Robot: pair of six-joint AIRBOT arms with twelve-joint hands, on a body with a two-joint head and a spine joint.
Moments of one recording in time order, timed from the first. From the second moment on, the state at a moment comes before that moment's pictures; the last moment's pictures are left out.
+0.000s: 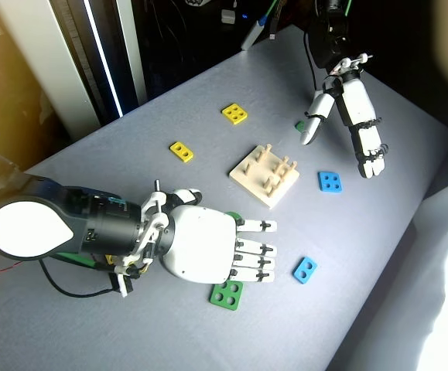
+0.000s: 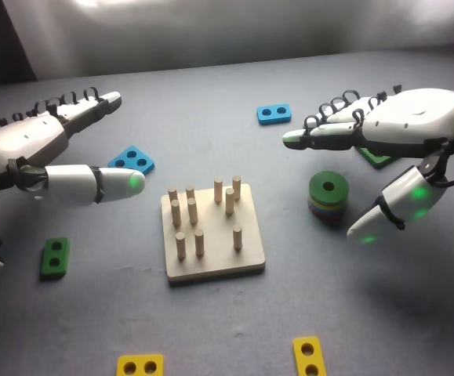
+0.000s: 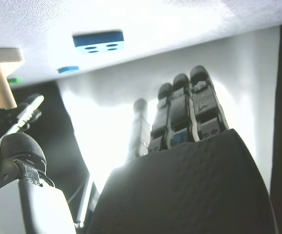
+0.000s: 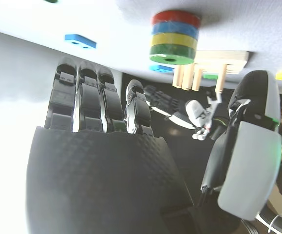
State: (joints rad) left arm 0.98 -1.09 1.30 -0.41 -0.72 0.67; right arm -0.67 -1.18 1.43 -0.81 0.38 -0.02
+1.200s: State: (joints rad) left arm 0.97 -1.09 1.30 -0.41 -0.72 0.67; right arm -0.70 -1.24 1.50 -0.82 0.35 0.03
